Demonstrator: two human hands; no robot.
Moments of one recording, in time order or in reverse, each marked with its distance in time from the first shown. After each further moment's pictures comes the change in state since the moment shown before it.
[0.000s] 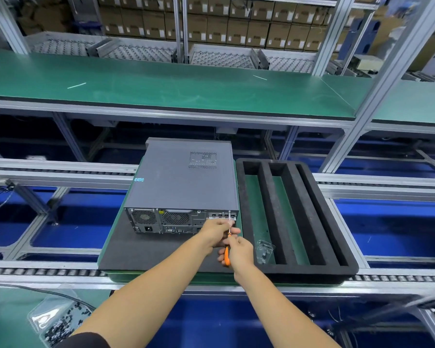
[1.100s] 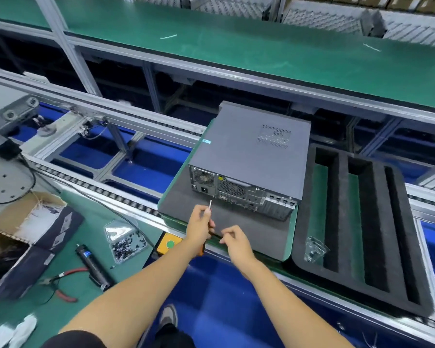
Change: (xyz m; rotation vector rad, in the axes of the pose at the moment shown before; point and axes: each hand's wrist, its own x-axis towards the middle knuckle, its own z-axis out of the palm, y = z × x) left_hand -0.059 -0.086 -0.136 0.027 0.534 0.186; right_hand -0.012 0.070 0.076 -0.582 -0.500 -0.176
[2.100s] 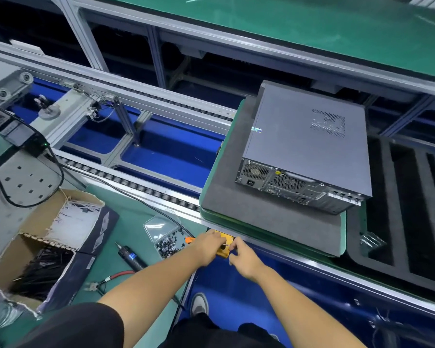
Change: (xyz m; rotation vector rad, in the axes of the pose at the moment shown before) left_hand 0.055 -0.075 -0.174 1.407 -0.713 0.438; right_hand 0.024 0.011 0.158 -0.396 -0.249 0.122
